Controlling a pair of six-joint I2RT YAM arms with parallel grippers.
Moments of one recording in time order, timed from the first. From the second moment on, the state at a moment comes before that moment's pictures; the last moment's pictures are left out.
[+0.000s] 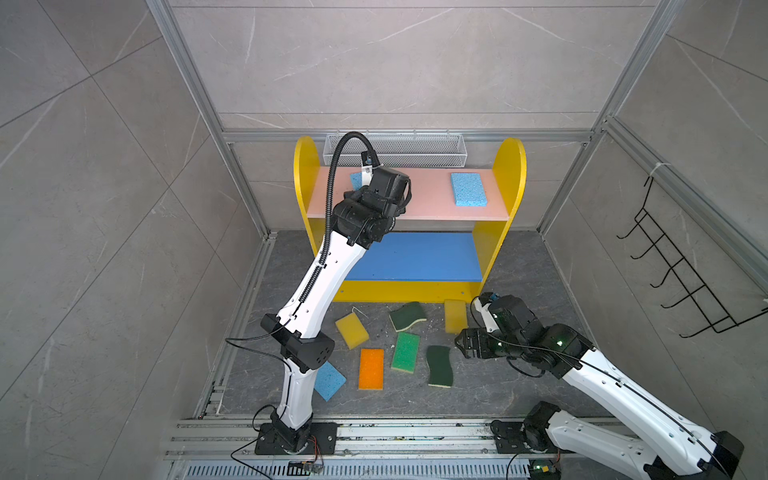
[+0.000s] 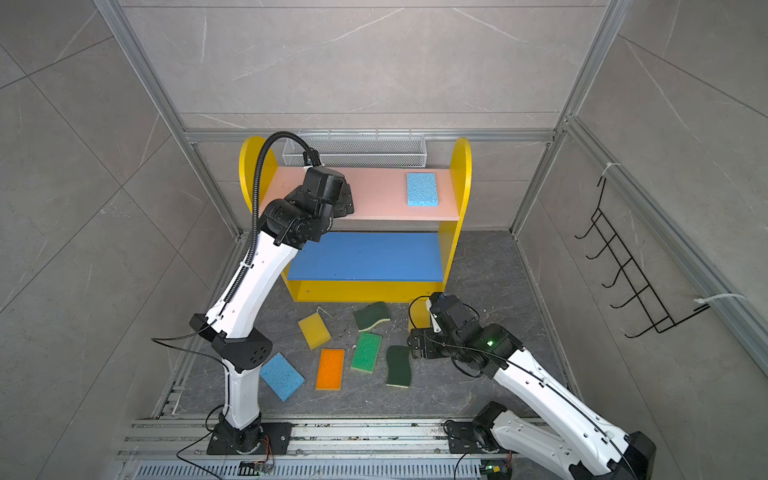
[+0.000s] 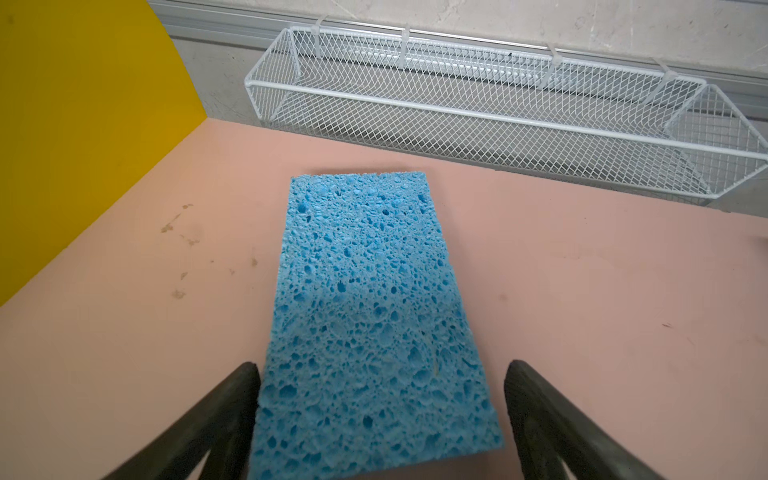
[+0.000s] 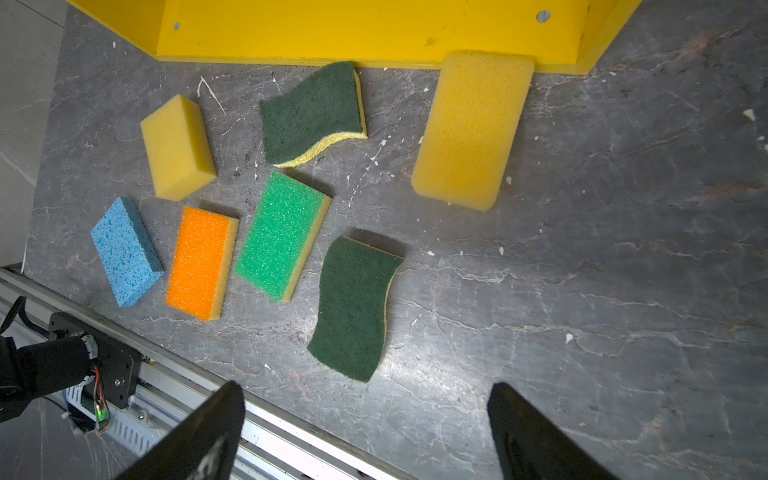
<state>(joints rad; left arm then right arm) -0.67 2.02 2.59 -1.11 -0.68 -0.46 0.66 0.94 0.90 -0.92 -0.04 0.52</state>
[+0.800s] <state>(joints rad) -0.60 1.88 2.38 -1.03 -0.61 -0.38 0.67 0.94 0.90 -0.93 -0.04 0.52</state>
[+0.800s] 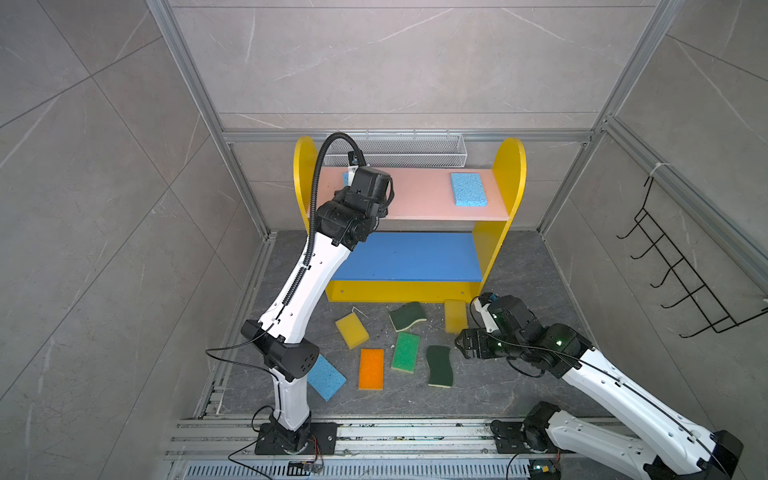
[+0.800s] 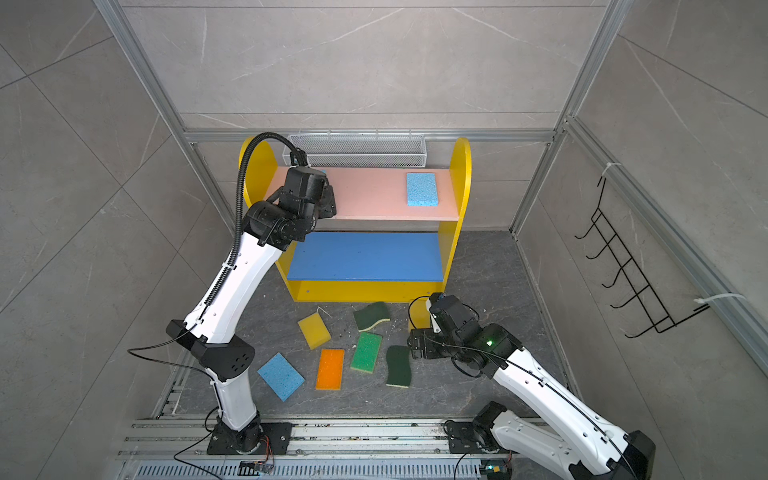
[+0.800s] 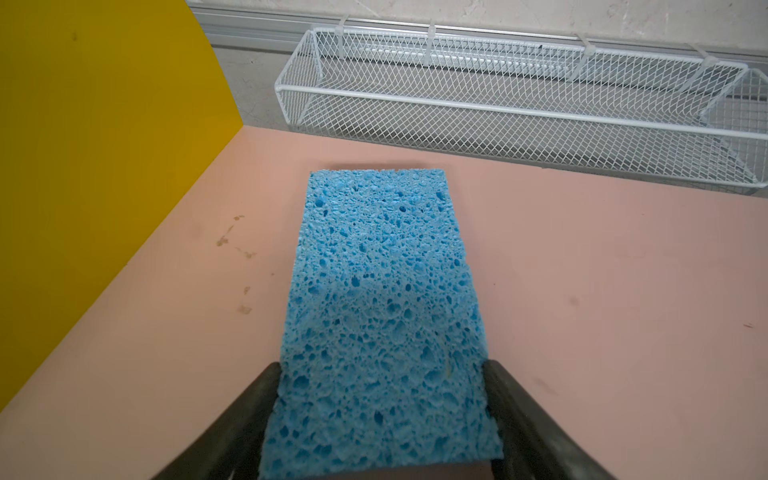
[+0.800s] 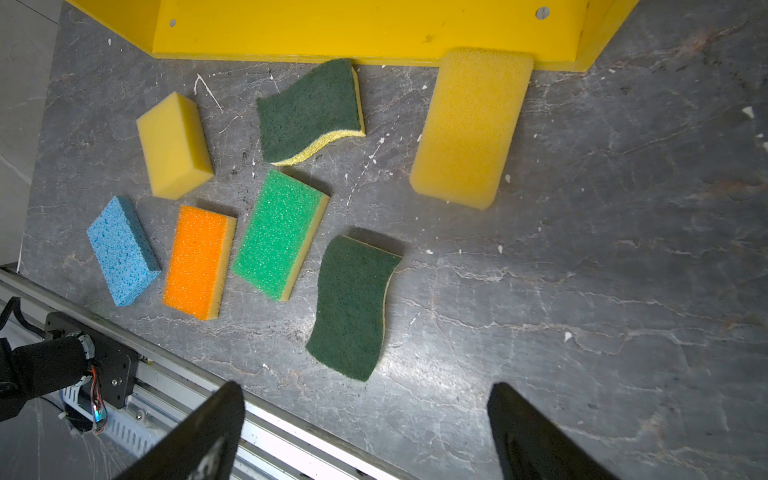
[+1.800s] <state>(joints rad) -0.56 1.73 2.20 -0.98 -0.51 -0.34 0.67 0.97 0.90 -0.93 -0.04 0.55</state>
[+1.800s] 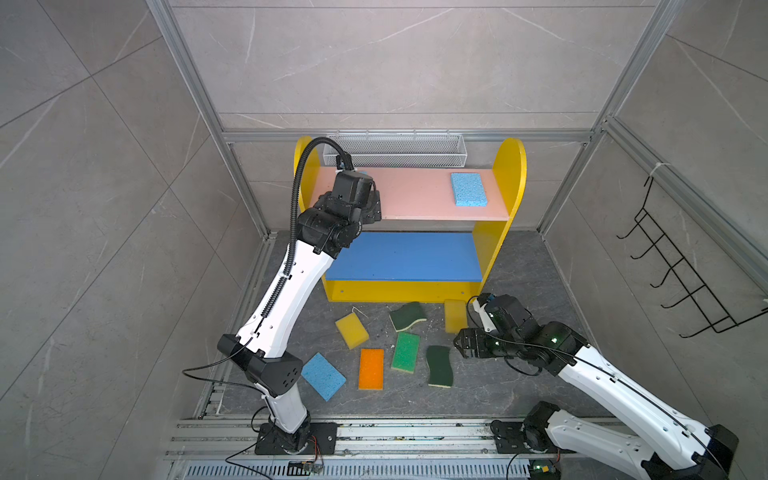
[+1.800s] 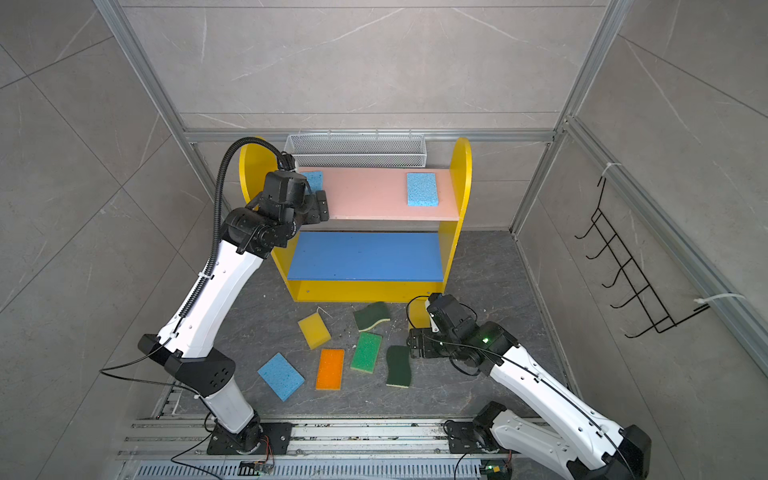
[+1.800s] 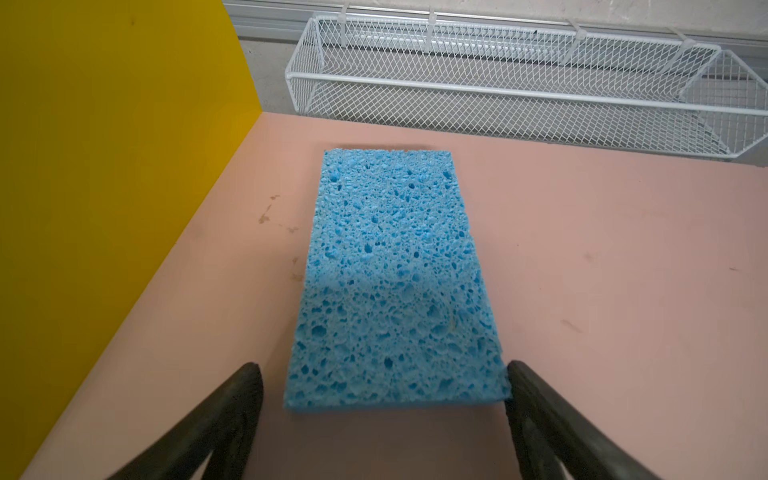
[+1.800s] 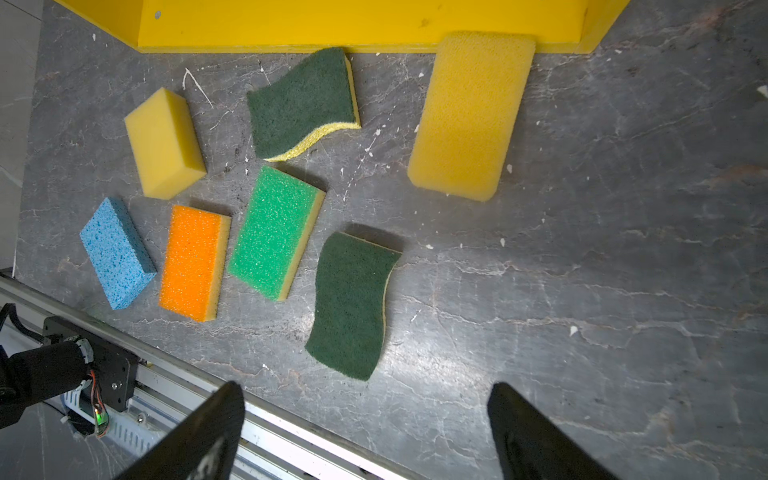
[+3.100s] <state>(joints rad) -0.61 1.03 1.42 -1.50 -0.48 -0.67 0.73 0.99 0.90 -0.90 -0.04 0.57</state>
